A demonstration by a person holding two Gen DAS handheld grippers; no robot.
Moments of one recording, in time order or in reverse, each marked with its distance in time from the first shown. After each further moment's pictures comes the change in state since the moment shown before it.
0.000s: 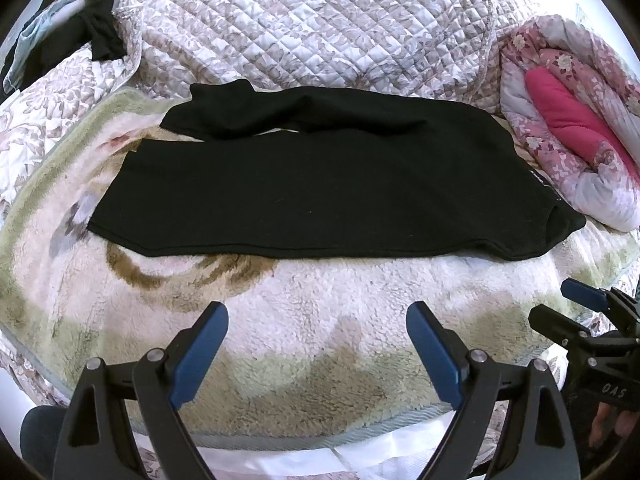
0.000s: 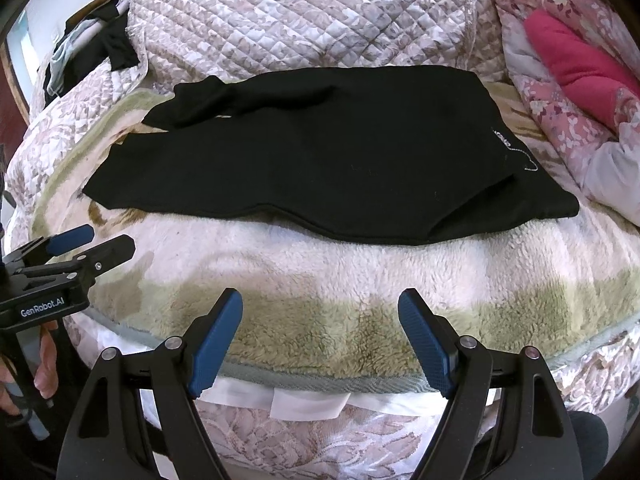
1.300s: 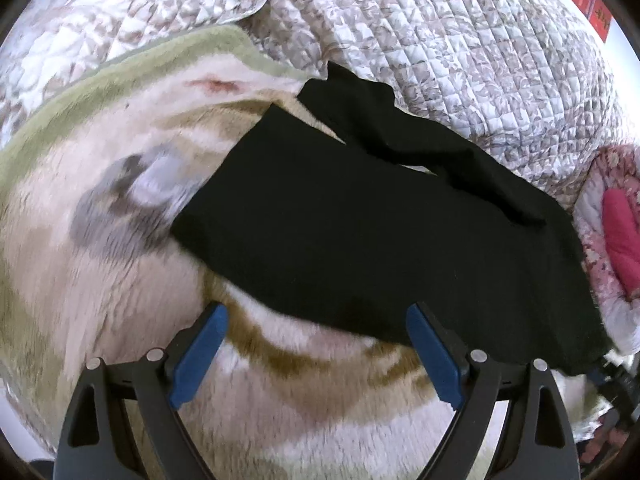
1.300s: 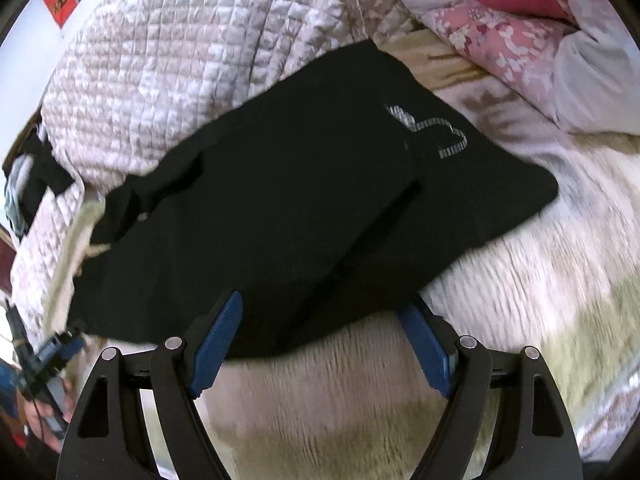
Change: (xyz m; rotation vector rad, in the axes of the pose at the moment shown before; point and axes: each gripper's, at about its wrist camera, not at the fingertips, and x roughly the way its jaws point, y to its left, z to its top) left arm 0.053 0.136 0.027 -0.341 -0.008 0.028; right arm 0.041 -0.121 0.040 0.409 -0.082 0.072
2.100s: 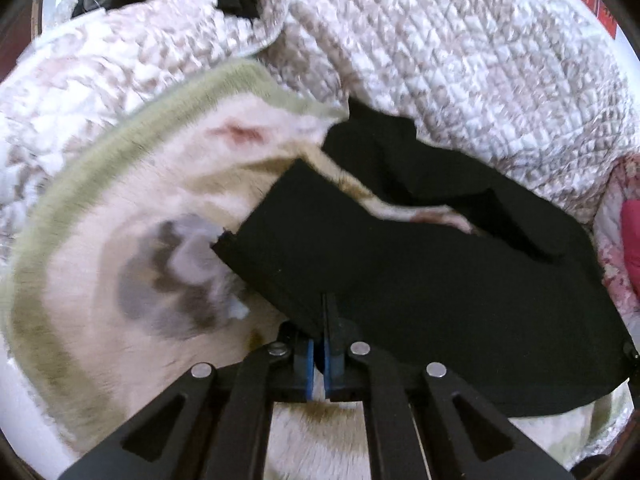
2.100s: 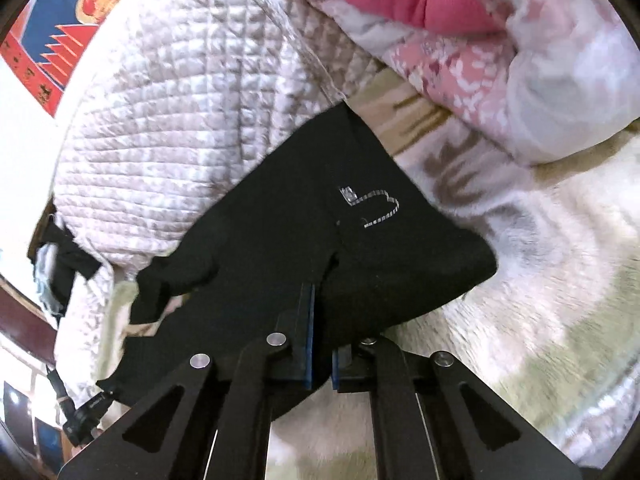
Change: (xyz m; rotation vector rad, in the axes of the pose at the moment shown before) left arm -0.031 0.005 0.035 0.007 -0.041 0.092; right arm -0.065 -0.027 0.028 0.164 -0.108 0.085
